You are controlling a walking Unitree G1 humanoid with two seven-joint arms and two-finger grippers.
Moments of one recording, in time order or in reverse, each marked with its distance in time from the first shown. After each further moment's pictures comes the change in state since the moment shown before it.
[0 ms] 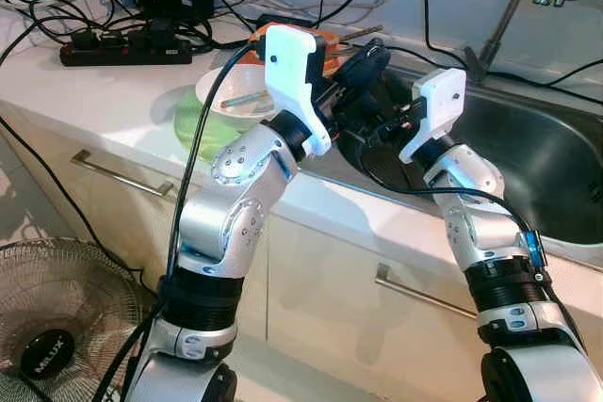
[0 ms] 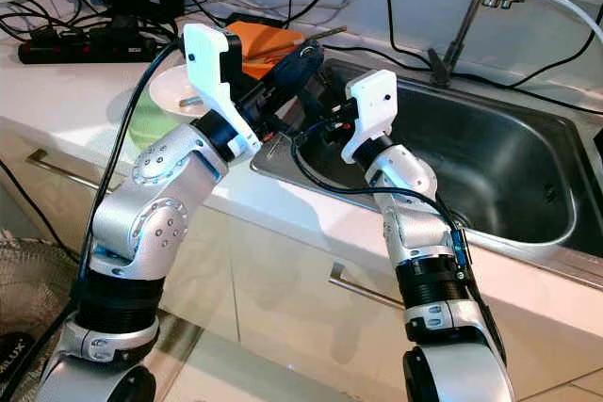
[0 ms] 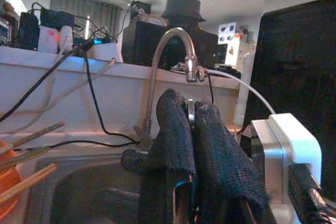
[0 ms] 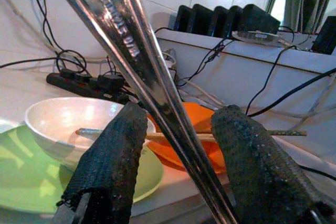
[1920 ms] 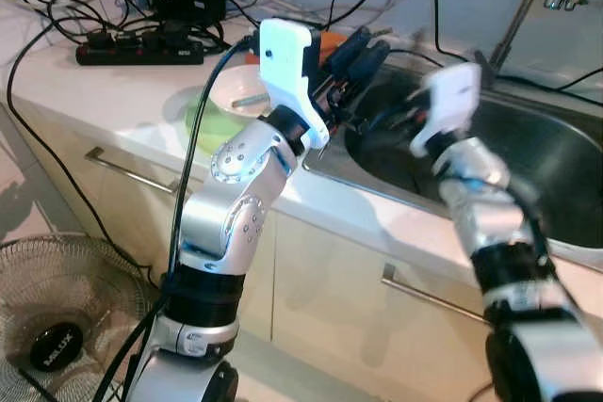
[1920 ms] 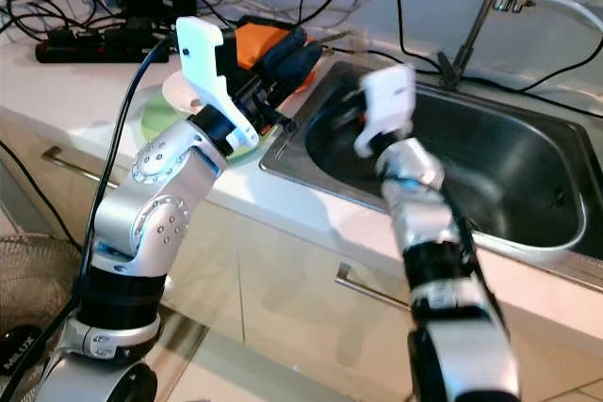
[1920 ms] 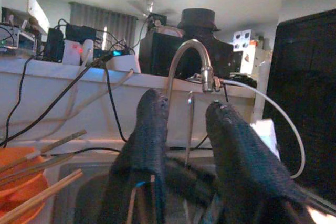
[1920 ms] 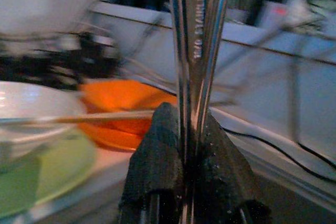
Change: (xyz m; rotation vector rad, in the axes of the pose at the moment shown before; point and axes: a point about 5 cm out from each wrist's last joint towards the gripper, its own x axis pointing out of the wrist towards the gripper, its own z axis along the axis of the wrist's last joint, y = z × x) left arm 0.002 0.003 0.003 0.018 -0.031 0.043; right arm 0.001 -0.041 -0.013 -0.060 0.119 -0.317
